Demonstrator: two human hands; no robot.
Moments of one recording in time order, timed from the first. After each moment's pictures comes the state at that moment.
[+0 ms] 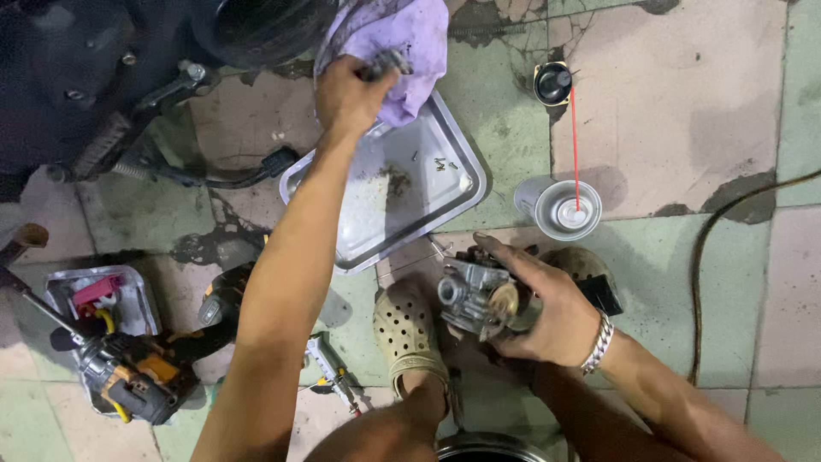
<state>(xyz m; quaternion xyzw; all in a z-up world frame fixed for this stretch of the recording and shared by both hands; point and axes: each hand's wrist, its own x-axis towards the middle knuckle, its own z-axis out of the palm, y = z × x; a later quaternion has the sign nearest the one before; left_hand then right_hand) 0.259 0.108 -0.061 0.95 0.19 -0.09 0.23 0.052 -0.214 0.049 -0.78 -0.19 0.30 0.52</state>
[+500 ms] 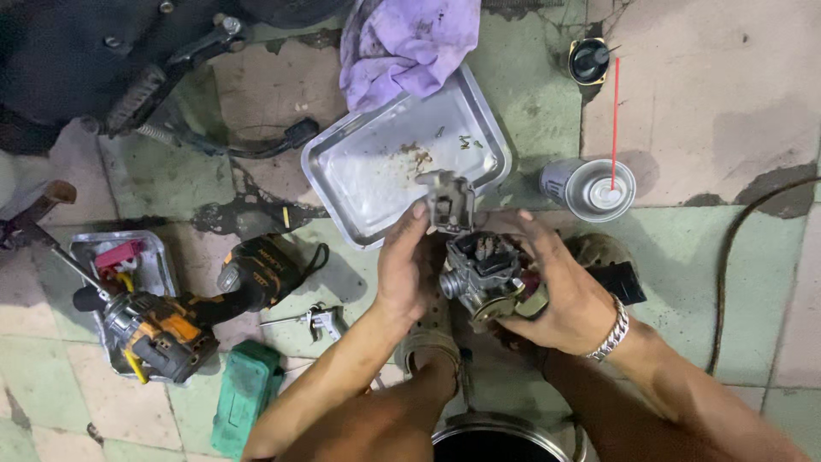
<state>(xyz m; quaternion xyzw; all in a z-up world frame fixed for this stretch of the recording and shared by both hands) 0.019 0.026 0.038 0.36 0.29 -0.11 0.88 0.040 -0.202 0.053 -0.81 -0.26 0.21 0.49</state>
